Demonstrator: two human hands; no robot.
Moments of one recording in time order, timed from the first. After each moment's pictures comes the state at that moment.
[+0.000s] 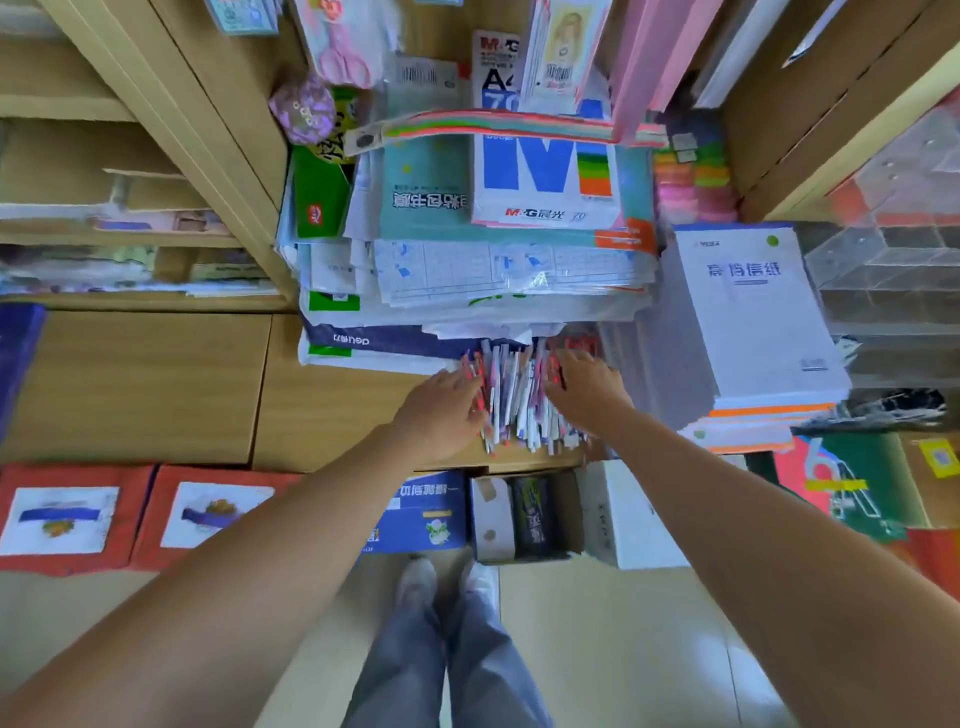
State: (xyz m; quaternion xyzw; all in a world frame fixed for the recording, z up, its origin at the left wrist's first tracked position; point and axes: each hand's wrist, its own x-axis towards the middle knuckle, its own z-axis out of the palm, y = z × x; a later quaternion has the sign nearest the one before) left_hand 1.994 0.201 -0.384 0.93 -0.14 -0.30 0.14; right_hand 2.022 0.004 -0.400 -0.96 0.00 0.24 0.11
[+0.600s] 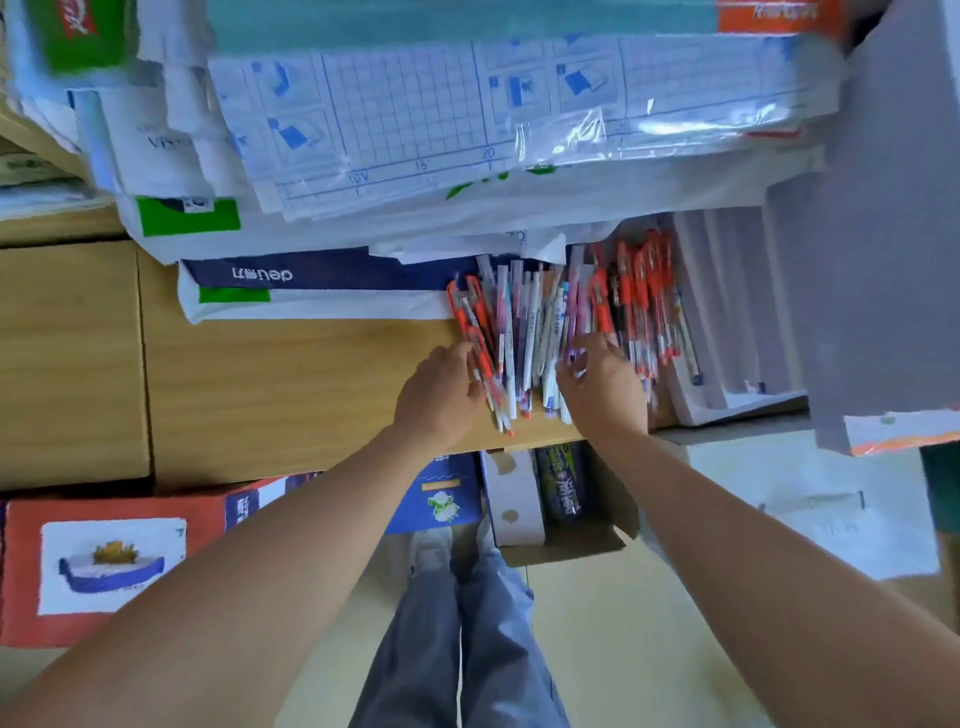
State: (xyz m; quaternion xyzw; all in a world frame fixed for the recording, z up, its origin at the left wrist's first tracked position) left_hand 2.050 0.186 -0.633 0.91 -0.01 -0.33 0.23; right_hand 2.034 0.000 -0.634 -0.94 0.14 0.18 0.25
